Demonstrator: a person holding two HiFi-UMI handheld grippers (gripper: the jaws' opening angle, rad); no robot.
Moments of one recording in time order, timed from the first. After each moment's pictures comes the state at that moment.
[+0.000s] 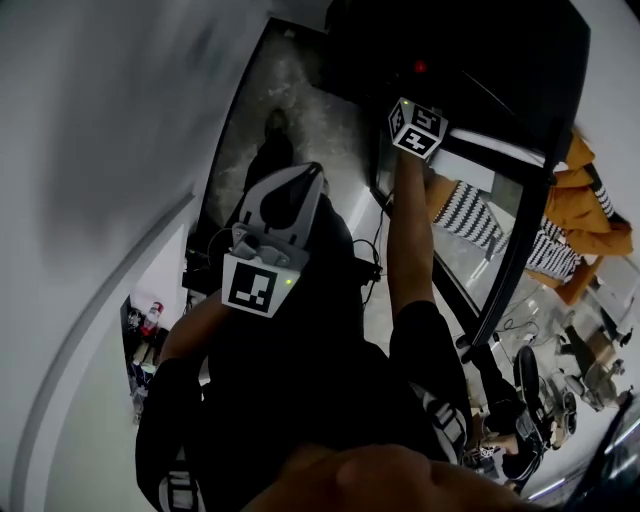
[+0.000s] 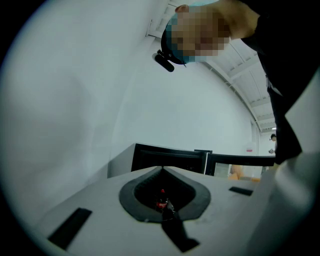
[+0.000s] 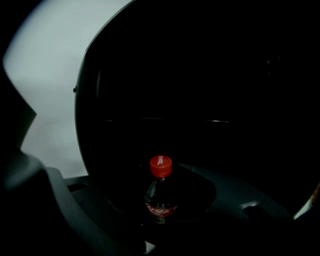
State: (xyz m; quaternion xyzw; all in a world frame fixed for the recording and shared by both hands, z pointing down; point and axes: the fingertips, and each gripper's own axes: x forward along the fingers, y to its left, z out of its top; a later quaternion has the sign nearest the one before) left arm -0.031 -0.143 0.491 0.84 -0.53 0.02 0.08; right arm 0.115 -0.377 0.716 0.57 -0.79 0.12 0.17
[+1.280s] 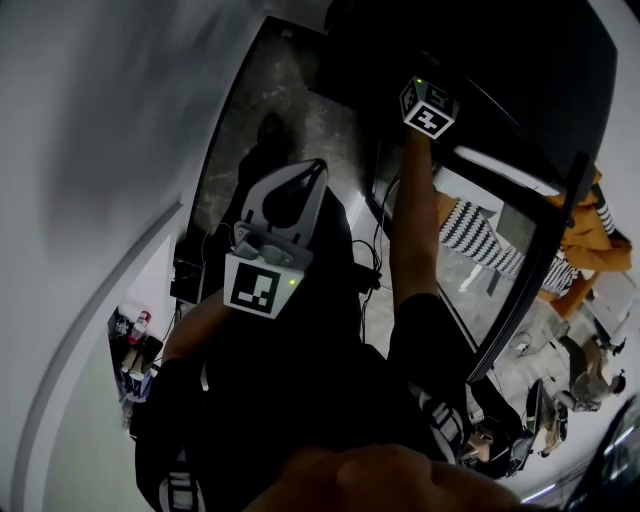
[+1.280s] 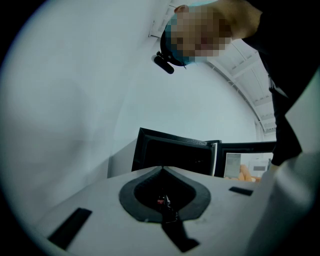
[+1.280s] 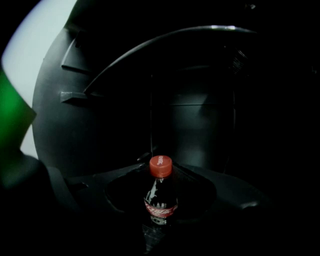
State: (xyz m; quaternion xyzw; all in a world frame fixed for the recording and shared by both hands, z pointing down) left arm -0.025 -0.178 0.550 0.83 -0.55 0.00 0.07; right arm 0.123 -0.456 0.775 0.58 -0.79 0.11 0.16
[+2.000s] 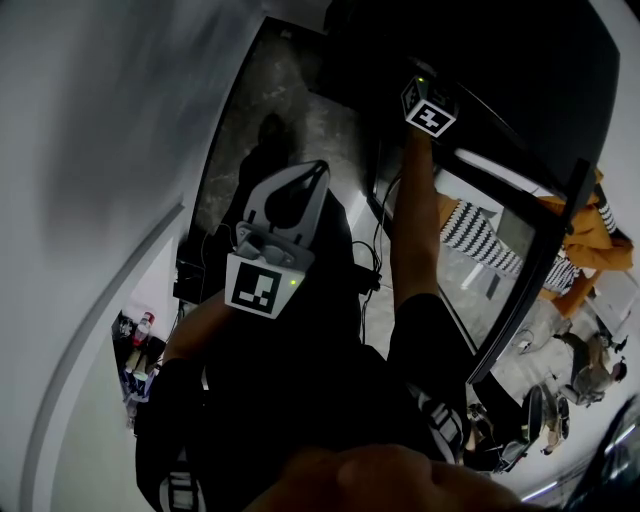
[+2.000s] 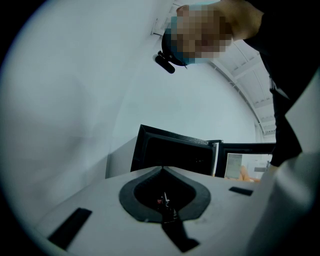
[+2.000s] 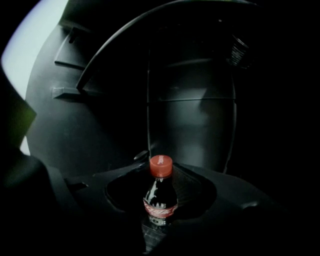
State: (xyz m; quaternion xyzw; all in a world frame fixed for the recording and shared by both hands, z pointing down) left arm -0.022 -0.189 0.556 0.83 -0.54 0.00 0.09; right arm 0.124 -0.469 0.780 0.58 -0.79 0.12 0.16
